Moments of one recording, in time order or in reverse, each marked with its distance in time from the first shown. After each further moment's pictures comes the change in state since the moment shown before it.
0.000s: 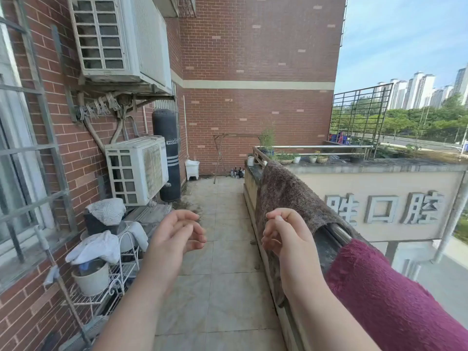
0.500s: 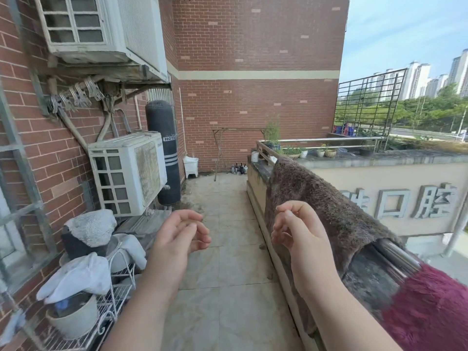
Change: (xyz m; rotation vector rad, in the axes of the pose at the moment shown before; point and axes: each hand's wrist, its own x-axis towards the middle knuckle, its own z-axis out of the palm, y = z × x) left_hand 0.225 -0.136 -0.063 -0.025 0.024 -0.004; right_hand 0.190 0.164 0.091 -0.050 -0.002 -0.038
